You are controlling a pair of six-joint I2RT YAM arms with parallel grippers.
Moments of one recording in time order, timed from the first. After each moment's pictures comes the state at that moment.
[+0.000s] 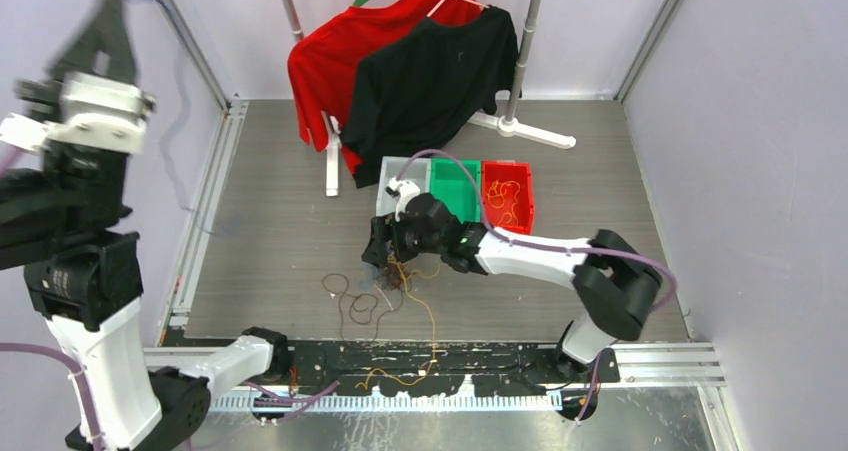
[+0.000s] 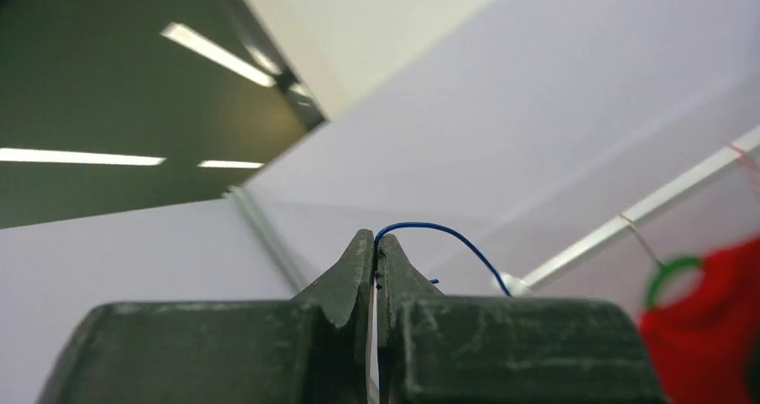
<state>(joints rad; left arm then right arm) -0.26 1.10 2.09 -0.17 0.08 0.75 0.96 1.63 0.95 0.13 -0.11 0.57</state>
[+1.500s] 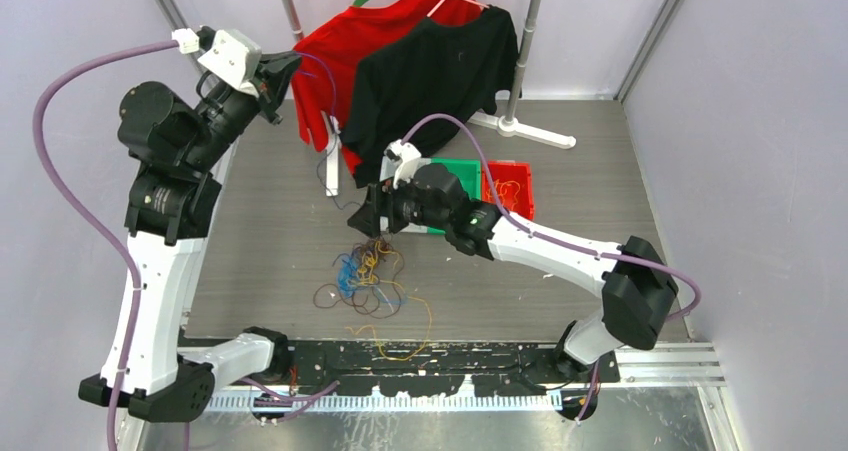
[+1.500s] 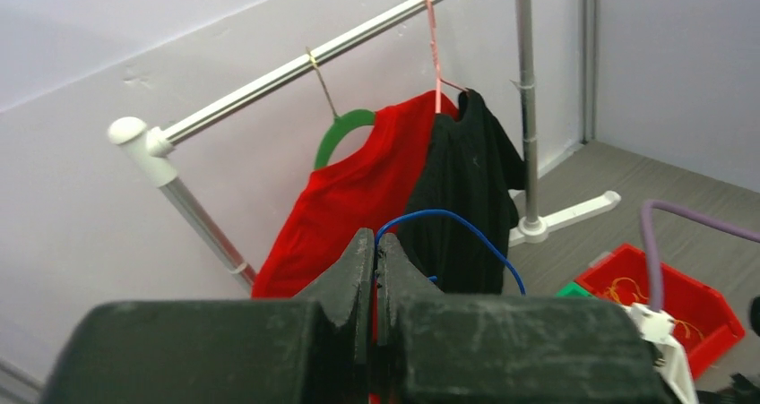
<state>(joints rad) -0.26 1.11 1.67 -0.28 0.34 0.24 0.94 1.49 1.11 0.10 -0.16 0.53</state>
